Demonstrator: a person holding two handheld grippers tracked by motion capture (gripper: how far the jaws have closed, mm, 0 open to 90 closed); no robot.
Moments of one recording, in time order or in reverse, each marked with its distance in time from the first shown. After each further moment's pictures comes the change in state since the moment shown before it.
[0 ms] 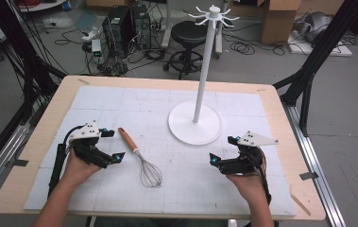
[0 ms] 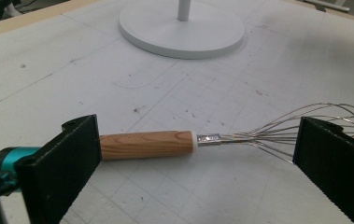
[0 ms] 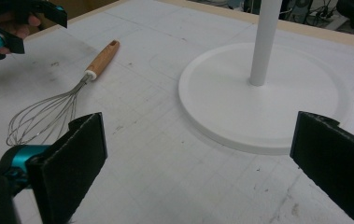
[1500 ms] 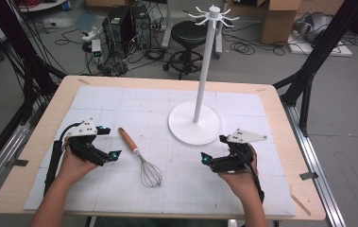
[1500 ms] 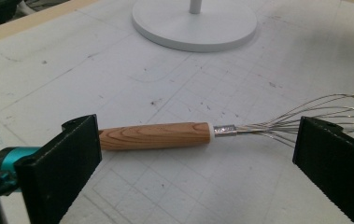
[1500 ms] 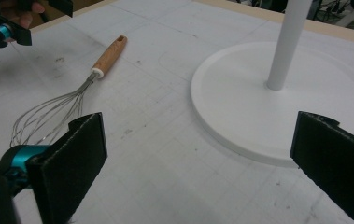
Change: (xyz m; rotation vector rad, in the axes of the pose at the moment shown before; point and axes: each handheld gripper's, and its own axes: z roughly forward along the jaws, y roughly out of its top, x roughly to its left) left arm 0.007 0.004 -0.009 0.029 0.036 0.025; right arm 0.013 0.012 0.021 0.038 0.019 -0.017
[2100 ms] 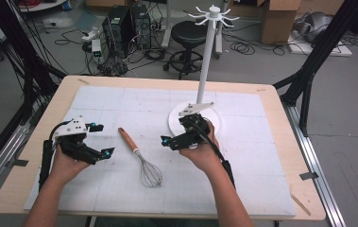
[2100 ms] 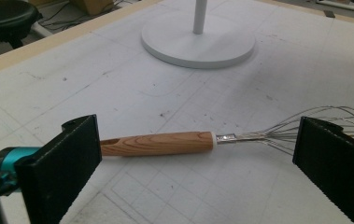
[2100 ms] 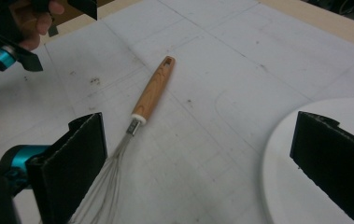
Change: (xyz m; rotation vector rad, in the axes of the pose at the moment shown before) left arm 0.003 0.005 -0.022 -0.058 0.016 0.013; right arm 0.039 0.084 0.098 0.141 0.155 -0.071
